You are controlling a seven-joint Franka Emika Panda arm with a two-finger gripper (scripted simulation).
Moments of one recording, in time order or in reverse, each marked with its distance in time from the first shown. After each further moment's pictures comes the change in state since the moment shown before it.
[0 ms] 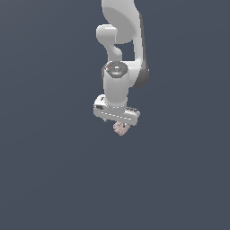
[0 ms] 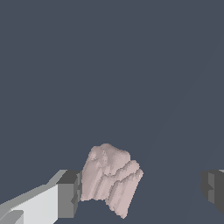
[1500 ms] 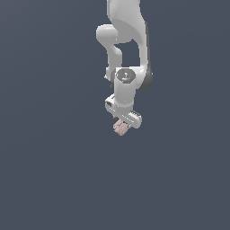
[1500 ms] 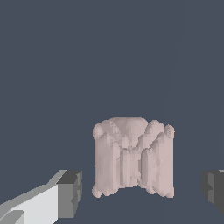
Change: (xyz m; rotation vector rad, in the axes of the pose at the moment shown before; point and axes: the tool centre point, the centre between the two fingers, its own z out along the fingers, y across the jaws) arm -0.049 -0.025 0.044 0.008 -0.015 0.384
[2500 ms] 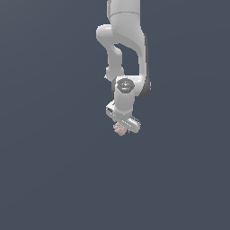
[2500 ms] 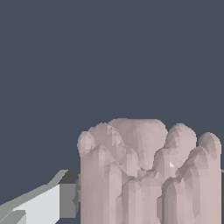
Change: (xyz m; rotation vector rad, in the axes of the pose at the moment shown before) arm -0.001 -0.001 0.043 0.002 0.001 0.002
